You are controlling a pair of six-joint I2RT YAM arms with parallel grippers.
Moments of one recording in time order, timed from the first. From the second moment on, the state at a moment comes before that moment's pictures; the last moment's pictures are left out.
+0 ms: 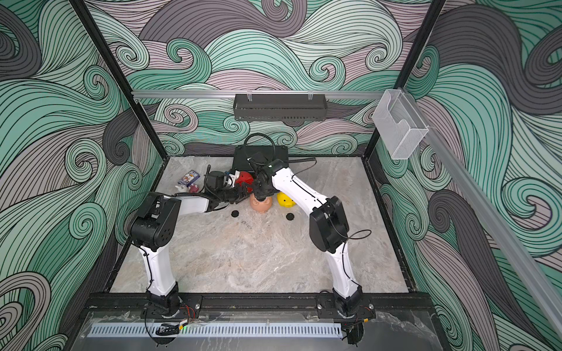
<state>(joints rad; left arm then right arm) -0.29 1.97 1.08 0.32 0.67 -0.74 0.68 2.07 1.92 -1.00 0.05 0.30</state>
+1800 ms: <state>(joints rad) -0.30 1.90 1.06 0.23 0.62 -0.70 0.73 1.20 0.33 0.43 0.07 -0.08</state>
